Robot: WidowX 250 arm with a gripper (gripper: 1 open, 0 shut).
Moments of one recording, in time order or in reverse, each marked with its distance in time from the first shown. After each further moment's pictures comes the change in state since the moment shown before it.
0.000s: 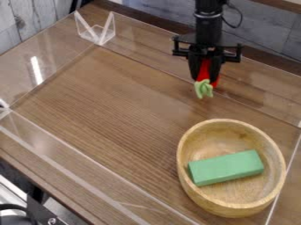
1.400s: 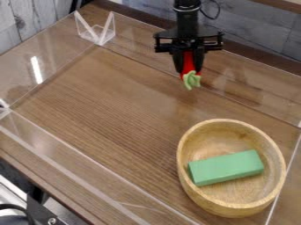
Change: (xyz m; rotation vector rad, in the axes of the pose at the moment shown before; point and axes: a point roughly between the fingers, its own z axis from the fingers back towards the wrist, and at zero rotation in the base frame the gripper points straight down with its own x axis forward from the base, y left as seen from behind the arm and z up) arm 0.009 0.027 0.010 -0.012 -0.060 0.241
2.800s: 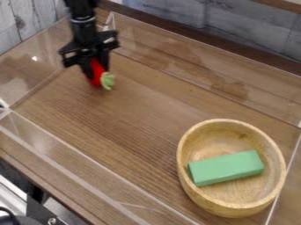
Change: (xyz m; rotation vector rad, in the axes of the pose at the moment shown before) arm 0.003 0.142 -0.005 0.078 -0.042 0.611
